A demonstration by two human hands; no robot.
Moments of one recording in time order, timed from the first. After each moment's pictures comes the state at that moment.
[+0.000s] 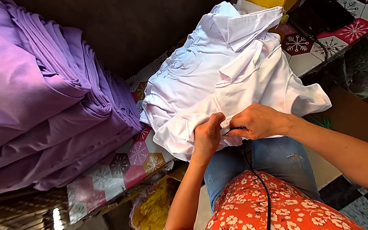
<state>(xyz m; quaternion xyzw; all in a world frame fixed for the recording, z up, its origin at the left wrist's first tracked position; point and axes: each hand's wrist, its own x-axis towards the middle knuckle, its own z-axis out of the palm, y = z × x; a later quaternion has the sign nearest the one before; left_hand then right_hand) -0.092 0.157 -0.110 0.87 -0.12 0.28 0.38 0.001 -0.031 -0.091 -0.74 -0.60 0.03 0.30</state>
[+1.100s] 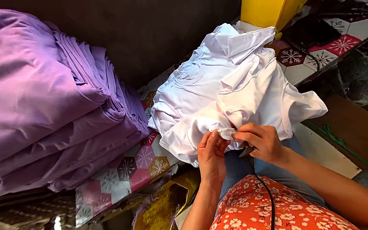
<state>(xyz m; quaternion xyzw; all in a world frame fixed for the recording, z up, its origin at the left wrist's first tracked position) -0.140 0.112 -0.053 0.36 0.23 0.14 0.89 -0.069 -0.031 -0.103 -0.73 -0.46 -0.28 0.42</state>
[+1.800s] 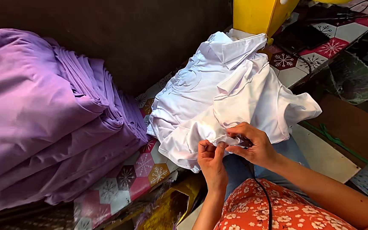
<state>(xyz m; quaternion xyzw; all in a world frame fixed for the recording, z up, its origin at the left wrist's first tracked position) -0.146 0.102 -0.083 0.48 0.15 0.24 0.83 -0.078 -0.019 -0.106 -0.72 -0.35 -0.13 0.59</state>
